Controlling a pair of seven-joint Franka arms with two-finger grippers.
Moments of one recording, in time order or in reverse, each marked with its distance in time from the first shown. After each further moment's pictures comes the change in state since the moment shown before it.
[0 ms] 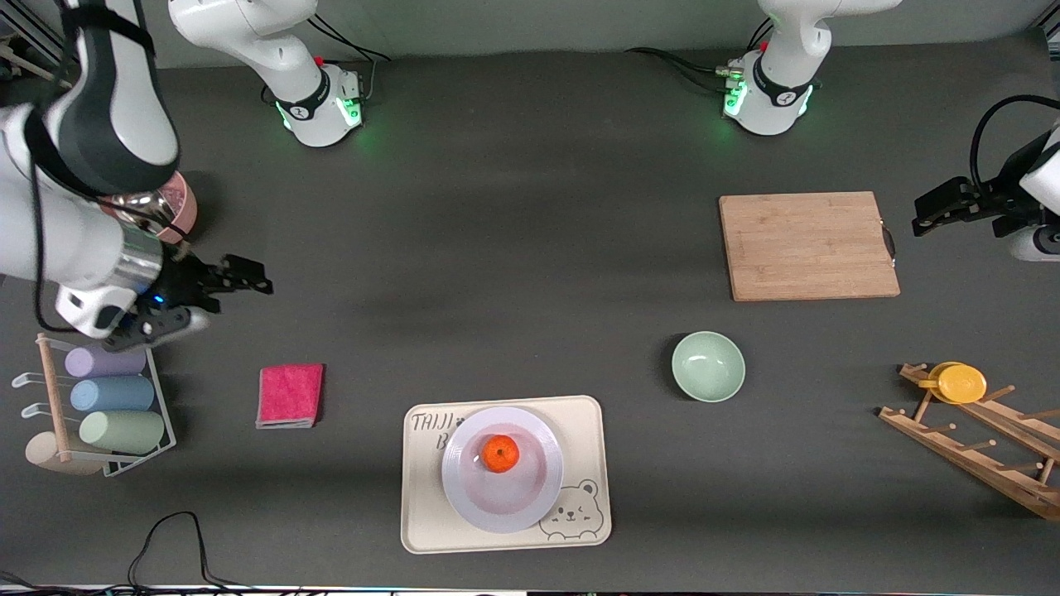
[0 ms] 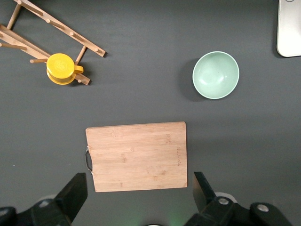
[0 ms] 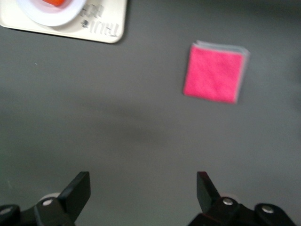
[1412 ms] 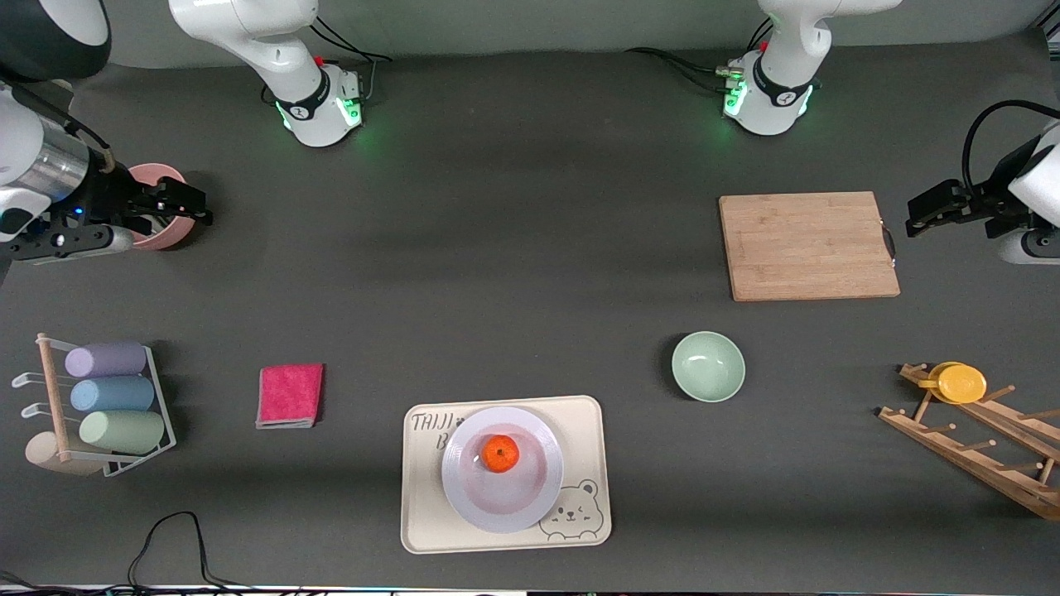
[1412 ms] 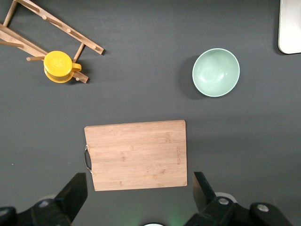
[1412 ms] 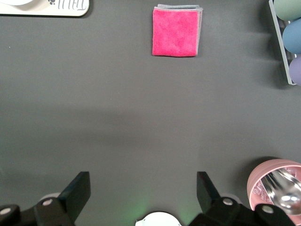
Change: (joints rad) left arm -0.001 0.000 -0.001 -0.011 0.000 0.002 -0.001; right arm -0.249 -0.182 0.246 -0.058 -0.113 -0.134 0.123
